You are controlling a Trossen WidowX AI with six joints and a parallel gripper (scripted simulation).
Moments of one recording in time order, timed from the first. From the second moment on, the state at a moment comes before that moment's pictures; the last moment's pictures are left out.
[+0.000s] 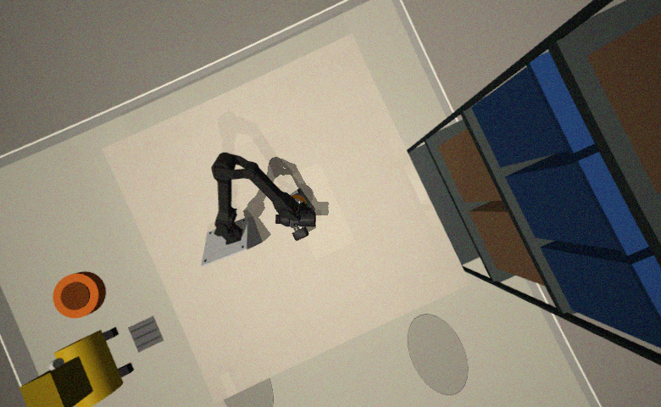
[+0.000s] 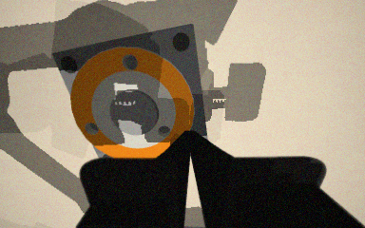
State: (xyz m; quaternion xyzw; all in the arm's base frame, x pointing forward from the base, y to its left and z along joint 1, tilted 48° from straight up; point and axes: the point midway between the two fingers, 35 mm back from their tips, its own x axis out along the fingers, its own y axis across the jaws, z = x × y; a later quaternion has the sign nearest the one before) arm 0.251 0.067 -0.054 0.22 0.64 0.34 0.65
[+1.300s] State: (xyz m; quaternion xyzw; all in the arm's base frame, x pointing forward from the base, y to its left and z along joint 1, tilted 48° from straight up) arm 0.224 0.077 -0.040 0.22 0.64 0.34 0.65
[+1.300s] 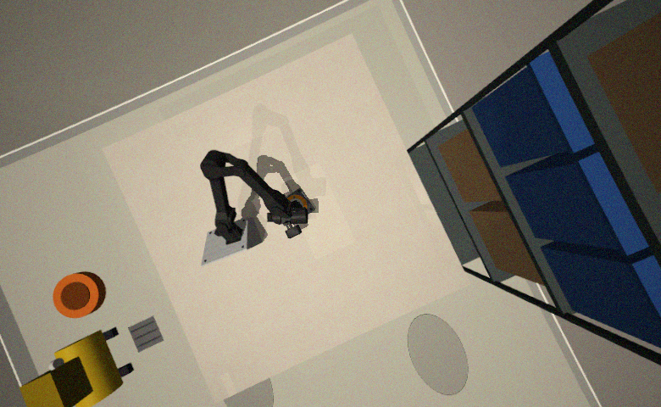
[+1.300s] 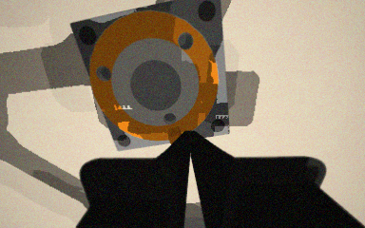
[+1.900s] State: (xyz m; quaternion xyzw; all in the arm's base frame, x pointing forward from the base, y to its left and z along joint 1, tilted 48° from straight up) arm 0.216 0.084 -0.032 0.22 0.64 0.34 0.65
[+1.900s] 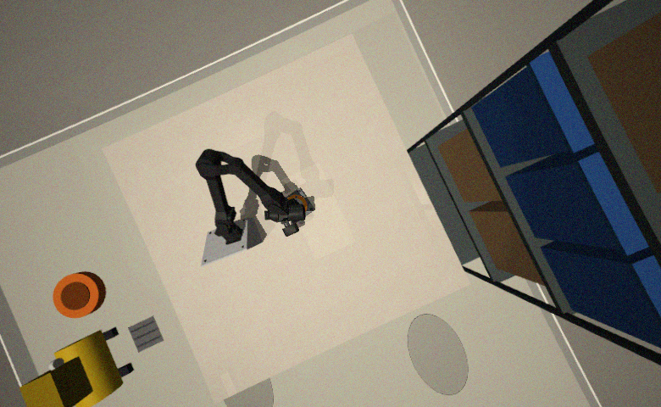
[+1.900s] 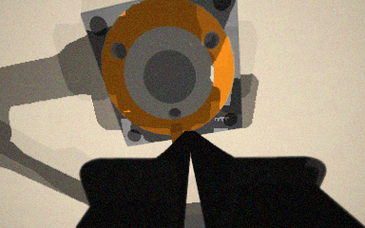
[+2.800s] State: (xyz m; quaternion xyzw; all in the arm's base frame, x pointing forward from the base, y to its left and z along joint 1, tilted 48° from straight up) arm 0.210 0.102 -0.013 0.23 0.64 0.34 0.65
